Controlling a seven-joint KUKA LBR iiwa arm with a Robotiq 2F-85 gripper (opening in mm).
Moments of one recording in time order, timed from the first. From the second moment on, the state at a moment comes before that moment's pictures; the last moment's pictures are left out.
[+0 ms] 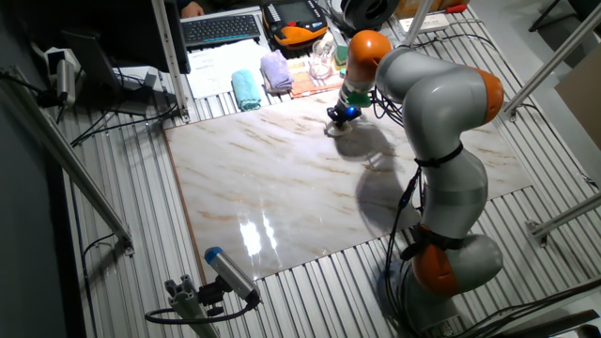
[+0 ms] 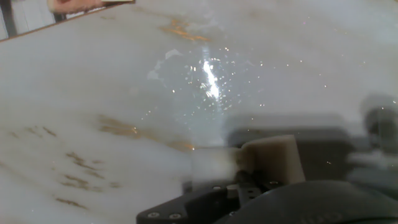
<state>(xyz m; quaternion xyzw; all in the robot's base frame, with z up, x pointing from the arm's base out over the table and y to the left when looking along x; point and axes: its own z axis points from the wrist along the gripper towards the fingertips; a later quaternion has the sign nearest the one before) 0.631 -0.001 0.042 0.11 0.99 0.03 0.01</state>
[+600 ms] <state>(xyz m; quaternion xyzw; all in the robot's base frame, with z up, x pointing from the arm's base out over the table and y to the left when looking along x) 0.631 -0.001 0.042 0.10 0.99 0.01 0.00</state>
